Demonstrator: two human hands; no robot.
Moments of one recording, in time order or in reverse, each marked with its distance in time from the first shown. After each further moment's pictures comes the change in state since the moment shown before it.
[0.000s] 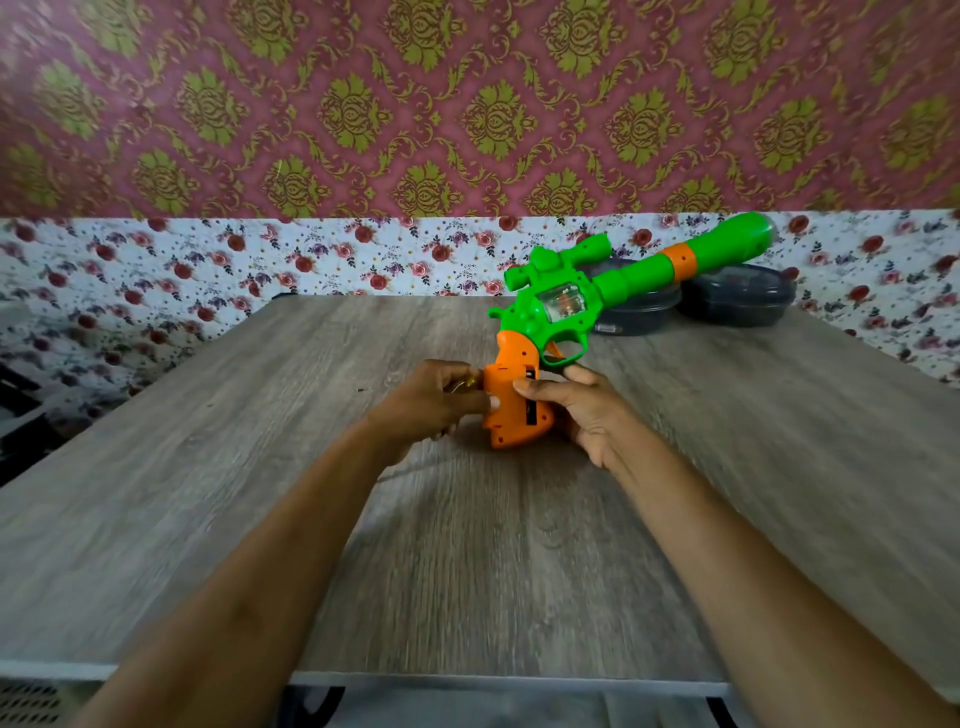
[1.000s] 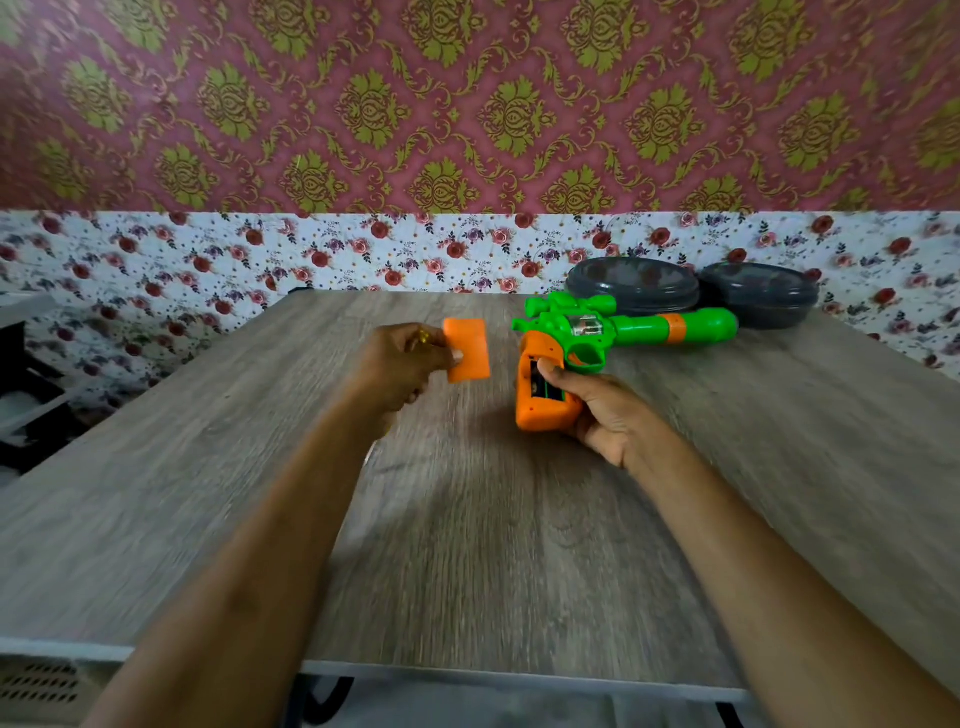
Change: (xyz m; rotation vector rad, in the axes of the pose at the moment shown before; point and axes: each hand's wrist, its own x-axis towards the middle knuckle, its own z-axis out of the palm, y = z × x) left_hand -0.001 0.001 -0.031 -0.135 0.358 -0.042; right_hand 0.001 -0.004 0.001 0.171 -0.041 0.111
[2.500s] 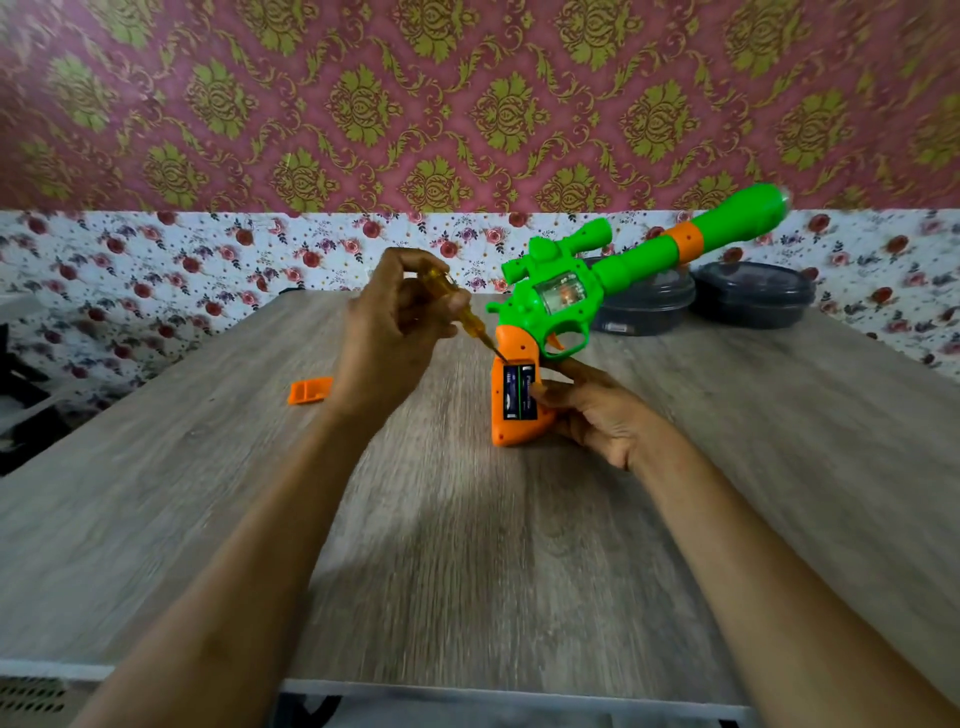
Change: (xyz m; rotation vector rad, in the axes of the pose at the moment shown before) left_hand -0.017 0.026 0.005 -0.195 0.059 0.607; right_hand -0.001 -0.003 -0.009 -0.114 -0.206 0.026
